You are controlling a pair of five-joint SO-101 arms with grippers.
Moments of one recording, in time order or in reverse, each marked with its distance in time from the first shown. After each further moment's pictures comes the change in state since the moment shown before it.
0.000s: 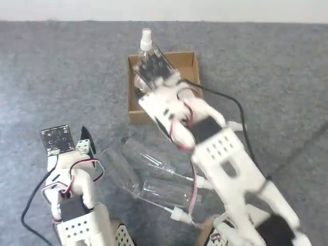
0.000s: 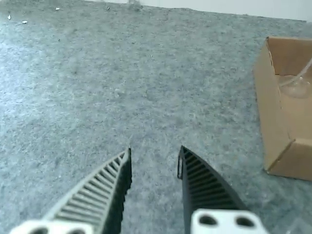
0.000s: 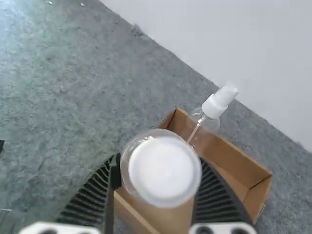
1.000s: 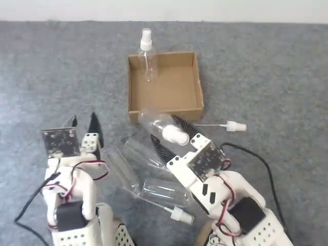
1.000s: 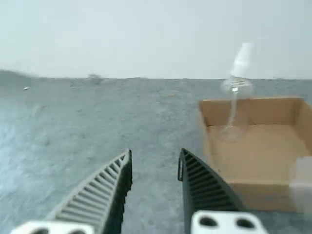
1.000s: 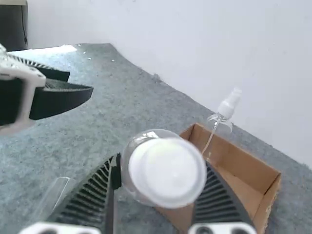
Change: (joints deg) left arm 10.0 -0.8 -14.9 5.5 0.0; right arm -5.9 -65.2 49.1 -0.8 -2.9
